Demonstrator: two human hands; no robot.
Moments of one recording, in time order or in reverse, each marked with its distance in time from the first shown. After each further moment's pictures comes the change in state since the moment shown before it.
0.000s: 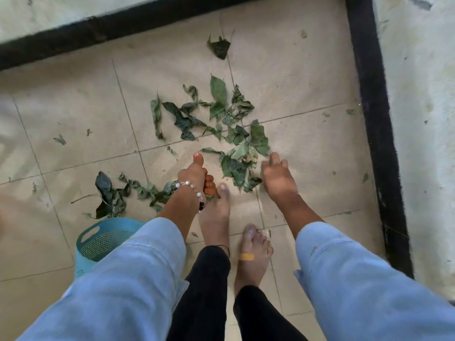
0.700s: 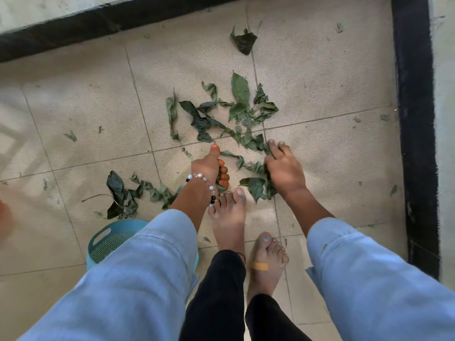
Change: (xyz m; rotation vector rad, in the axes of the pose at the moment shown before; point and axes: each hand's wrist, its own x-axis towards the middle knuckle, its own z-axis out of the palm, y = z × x) left_hand 0.037 0.033 0.000 0.007 -0.073 -0.013; right_hand 0.048 -0.035 -0.003 -0.022 0.065 -0.129
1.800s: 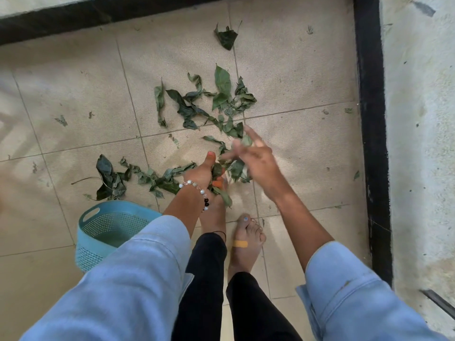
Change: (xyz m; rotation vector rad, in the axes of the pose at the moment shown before) left_hand -0.043 -0.055 -0.001 -0.128 -0.022 -0.020; right_hand -0.082 -0.034 -0.068 1.116 -0.033 0.045
